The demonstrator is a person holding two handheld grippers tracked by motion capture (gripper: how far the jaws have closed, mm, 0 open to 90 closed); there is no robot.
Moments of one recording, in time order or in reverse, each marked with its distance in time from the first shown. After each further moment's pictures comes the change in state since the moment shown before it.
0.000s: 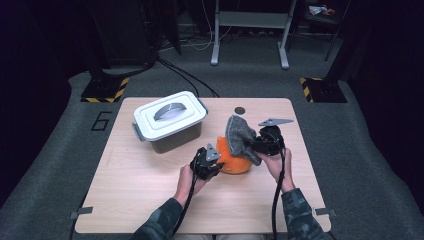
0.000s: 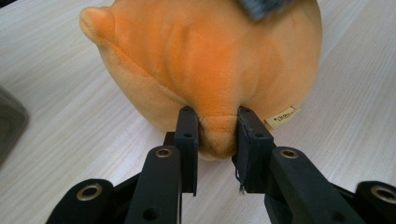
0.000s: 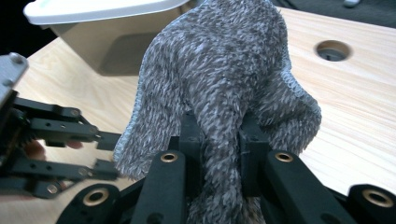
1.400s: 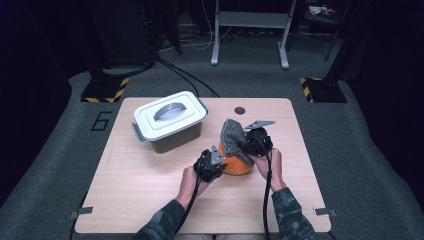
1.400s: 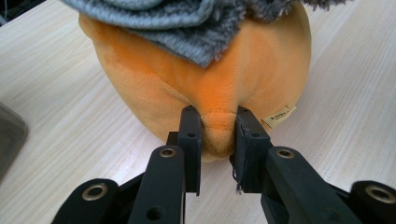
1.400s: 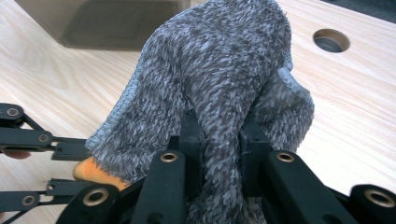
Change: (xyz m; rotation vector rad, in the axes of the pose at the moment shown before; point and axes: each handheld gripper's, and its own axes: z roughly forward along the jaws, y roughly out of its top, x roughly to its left) left arm -0.013 0.003 0.002 -0.009 0.016 0.038; right arm 0.013 -0.002 0.033 0.082 -0.115 -0.076
